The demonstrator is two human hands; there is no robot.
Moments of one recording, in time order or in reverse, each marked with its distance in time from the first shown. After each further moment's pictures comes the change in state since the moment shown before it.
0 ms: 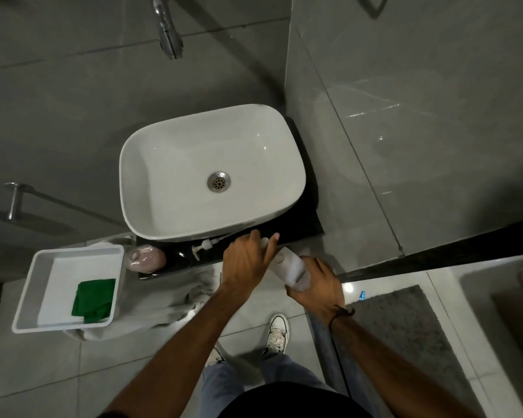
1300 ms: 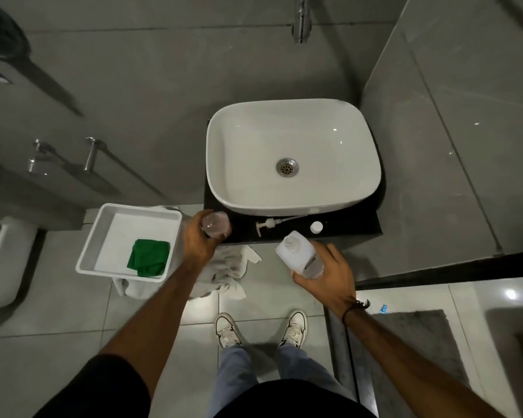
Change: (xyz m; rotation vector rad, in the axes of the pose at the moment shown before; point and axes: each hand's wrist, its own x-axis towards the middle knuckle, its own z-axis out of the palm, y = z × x) left_hand -0.046 -0.245 -0.057 -0.588 0.175 -0.426; right_hand -0.026 -0.132 0.023 0.111 0.070 -0.182
